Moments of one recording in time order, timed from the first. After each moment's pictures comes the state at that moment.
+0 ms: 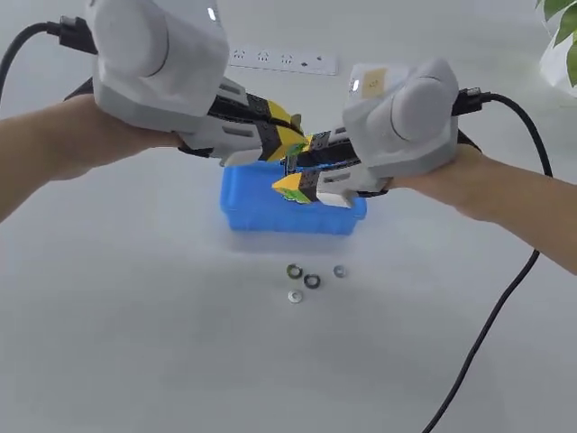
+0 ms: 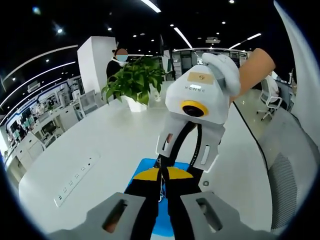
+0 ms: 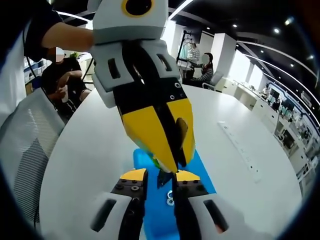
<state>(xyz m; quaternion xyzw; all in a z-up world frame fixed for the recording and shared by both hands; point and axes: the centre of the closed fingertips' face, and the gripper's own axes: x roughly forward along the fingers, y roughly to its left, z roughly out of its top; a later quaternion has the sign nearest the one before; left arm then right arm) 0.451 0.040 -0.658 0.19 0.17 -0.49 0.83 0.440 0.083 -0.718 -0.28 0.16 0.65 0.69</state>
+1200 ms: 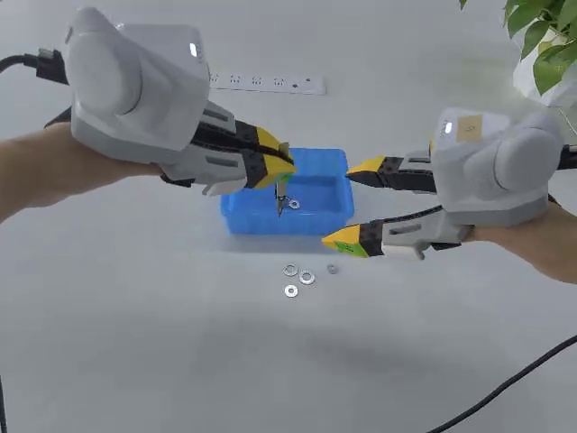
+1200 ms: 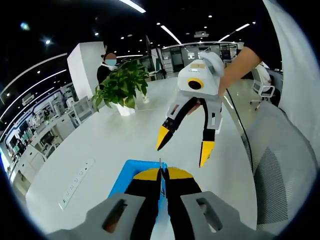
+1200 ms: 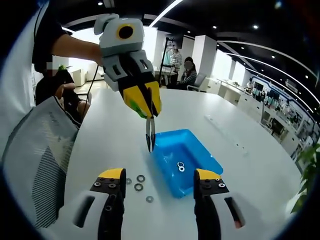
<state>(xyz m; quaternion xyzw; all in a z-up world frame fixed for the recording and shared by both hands) 0.386 0.029 -0.645 0.23 0.16 -0.51 0.81 0.387 -0.009 -0.693 -0.23 0.17 0.61 0.74</state>
